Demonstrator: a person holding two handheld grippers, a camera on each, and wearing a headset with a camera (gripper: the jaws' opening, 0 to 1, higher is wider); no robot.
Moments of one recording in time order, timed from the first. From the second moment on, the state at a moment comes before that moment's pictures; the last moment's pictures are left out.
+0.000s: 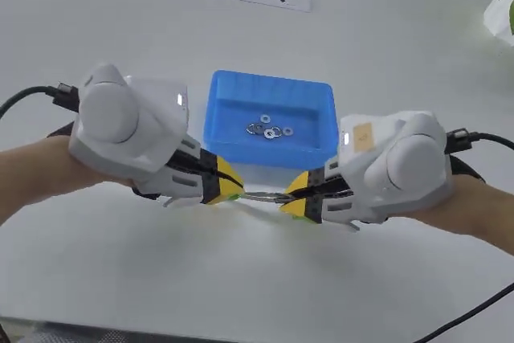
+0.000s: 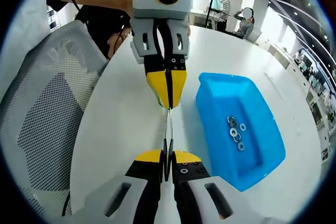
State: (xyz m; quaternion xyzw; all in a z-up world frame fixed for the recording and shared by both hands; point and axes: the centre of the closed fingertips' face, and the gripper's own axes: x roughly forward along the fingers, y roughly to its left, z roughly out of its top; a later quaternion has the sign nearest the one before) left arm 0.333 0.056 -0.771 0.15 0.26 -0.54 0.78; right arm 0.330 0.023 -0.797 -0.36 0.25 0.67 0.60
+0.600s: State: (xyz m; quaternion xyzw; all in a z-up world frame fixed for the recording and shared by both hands) left arm 0.315 0.074 -0.784 0.18 0.30 -0.51 0.78; right arm 0.331 0.007 -0.801 -0.39 0.27 0.64 0.61
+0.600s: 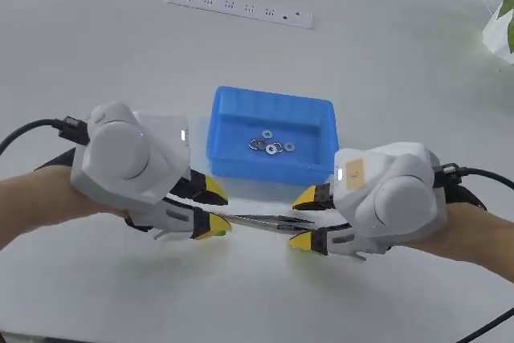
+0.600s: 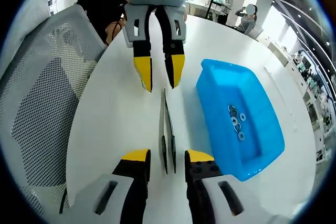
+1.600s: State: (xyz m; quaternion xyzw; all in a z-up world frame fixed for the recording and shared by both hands) left arm 0.300 0.111 -0.684 0.16 0.22 -0.40 0.87; right arm 0.332 -0.044 -0.690 -0.26 0.17 0.53 0.79
